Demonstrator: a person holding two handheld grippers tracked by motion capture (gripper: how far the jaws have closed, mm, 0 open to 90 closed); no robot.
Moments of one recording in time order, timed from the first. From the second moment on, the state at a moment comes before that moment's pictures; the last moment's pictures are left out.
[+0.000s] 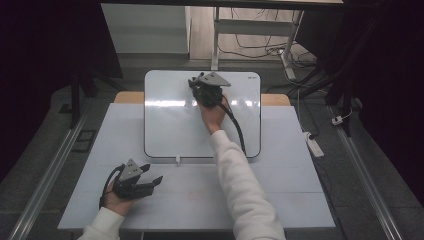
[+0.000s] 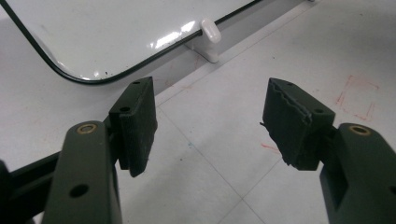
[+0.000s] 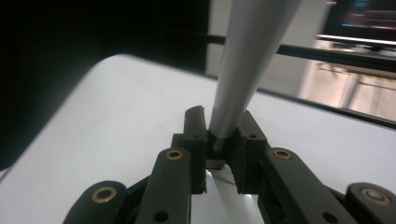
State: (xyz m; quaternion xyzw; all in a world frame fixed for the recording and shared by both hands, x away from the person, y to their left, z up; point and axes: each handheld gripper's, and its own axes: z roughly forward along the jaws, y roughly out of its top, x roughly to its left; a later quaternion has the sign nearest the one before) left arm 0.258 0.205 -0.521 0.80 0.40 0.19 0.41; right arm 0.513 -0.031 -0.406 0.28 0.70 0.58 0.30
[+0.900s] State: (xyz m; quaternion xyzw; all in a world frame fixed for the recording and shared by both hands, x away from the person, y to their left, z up) left arm 0.259 0.205 -0.522 0.80 0.40 0.19 0.41; right arm 0.505 -0.055 -0.408 0.29 0.71 0.57 0.30
